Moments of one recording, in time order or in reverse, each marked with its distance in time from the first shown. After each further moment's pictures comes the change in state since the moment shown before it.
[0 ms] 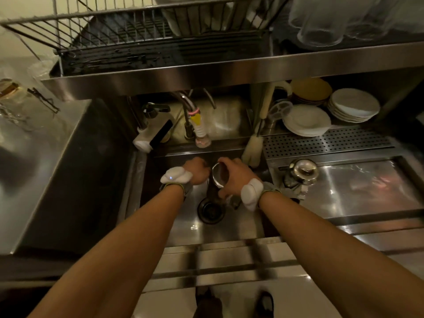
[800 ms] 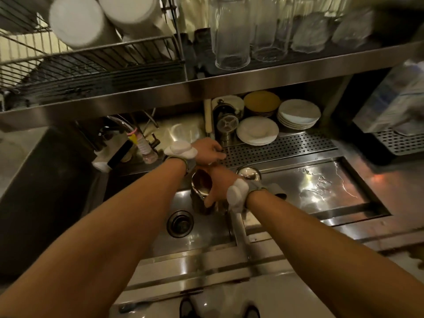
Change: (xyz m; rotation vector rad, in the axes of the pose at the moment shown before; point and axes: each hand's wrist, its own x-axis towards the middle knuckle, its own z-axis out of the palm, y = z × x) left_hand -0.011 0.193 -0.014 0.186 -0.077 0.301; right_hand -0.059 0.064 -0.086 -0.040 -0.050 -0.177
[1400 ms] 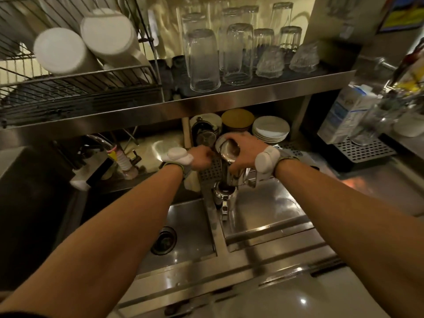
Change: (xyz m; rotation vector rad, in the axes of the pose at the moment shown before) left_hand 0.016 0.040 0.002 0.016 0.044 0.031; right_hand -0.048 0.065 -0.118 -0.132 0.319 0.082
